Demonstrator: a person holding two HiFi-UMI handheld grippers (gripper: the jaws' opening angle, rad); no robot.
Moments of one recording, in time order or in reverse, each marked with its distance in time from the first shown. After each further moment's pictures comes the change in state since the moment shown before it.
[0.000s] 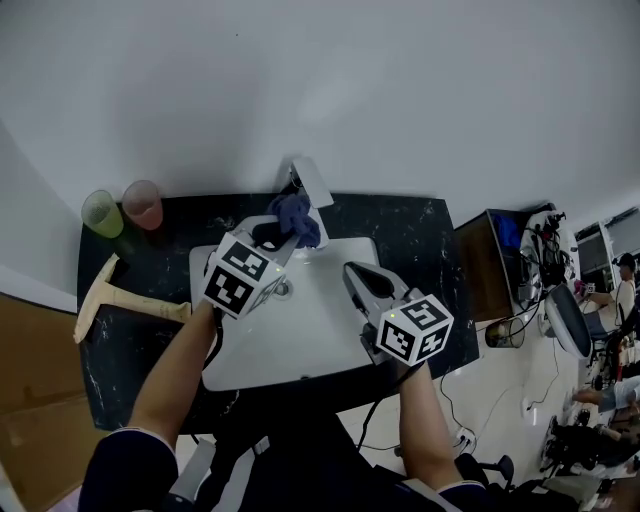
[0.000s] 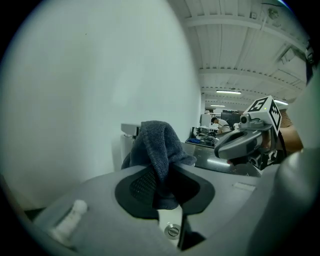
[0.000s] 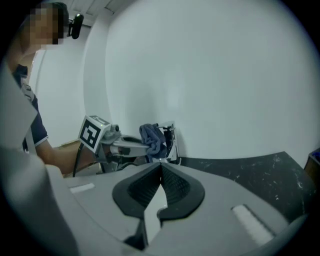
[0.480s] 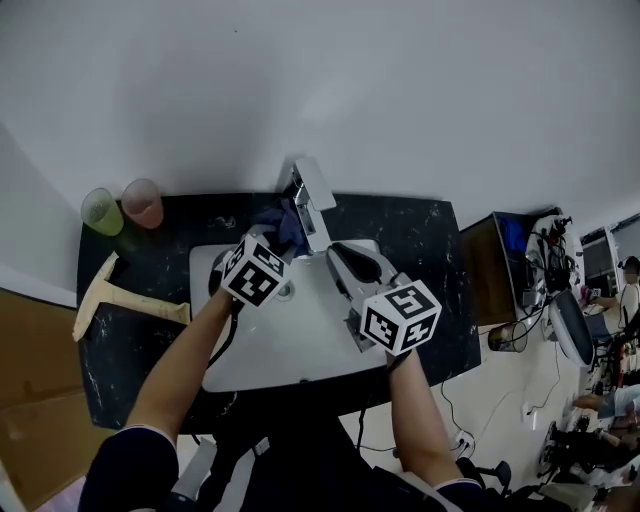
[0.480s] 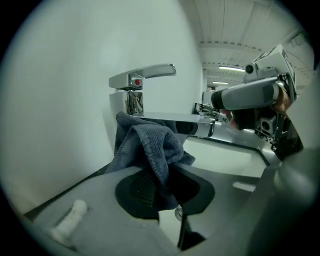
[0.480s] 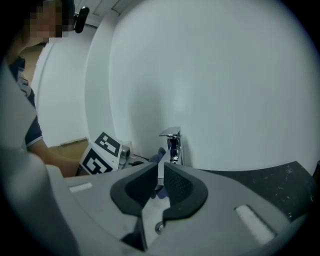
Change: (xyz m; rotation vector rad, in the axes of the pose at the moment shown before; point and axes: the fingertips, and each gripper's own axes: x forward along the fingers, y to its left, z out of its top) left arm 0.042 0.012 -0.069 0.081 0.245 0.042; right arm 0.038 0.008 0.025 -0.043 -0.045 0.030
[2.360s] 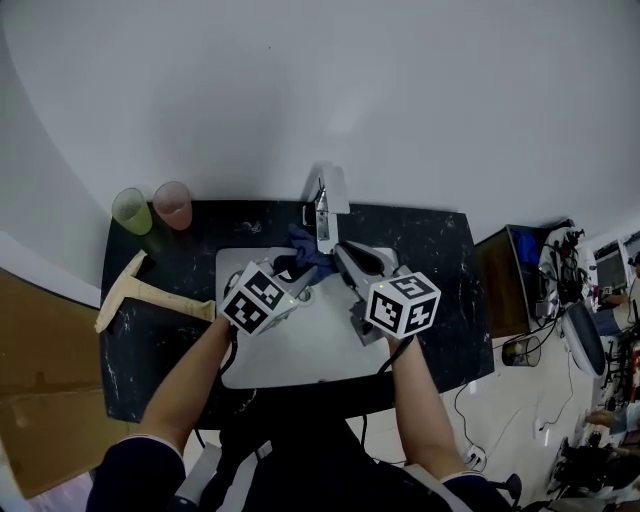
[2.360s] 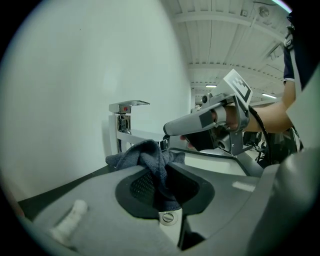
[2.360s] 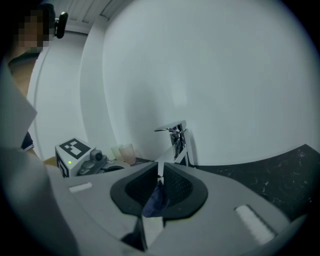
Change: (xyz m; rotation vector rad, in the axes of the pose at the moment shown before) left arm -0.053 -0.034 0.008 0.021 -0.212 -0.113; right arm 0.029 0.005 -0.006 0.100 -0.005 0.038
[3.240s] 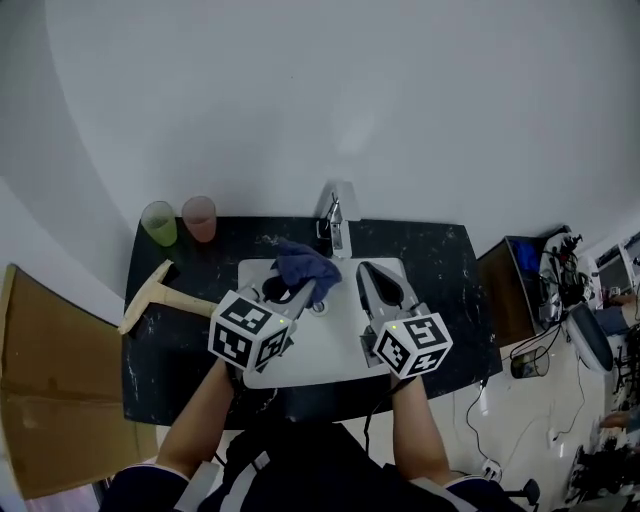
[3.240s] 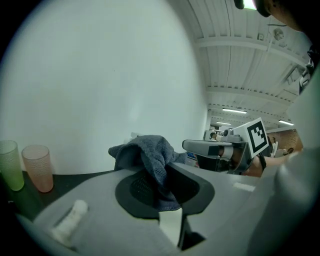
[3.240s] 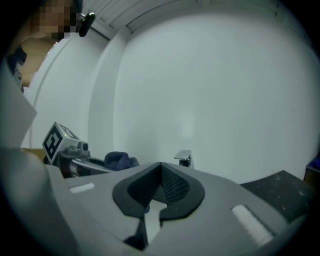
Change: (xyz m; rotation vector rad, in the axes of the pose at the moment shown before) left arm -0.104 -0.020 0.045 -0.249 -0.187 0.120; right arm -0.065 0.056 0.033 -0.148 -0.246 -0.151
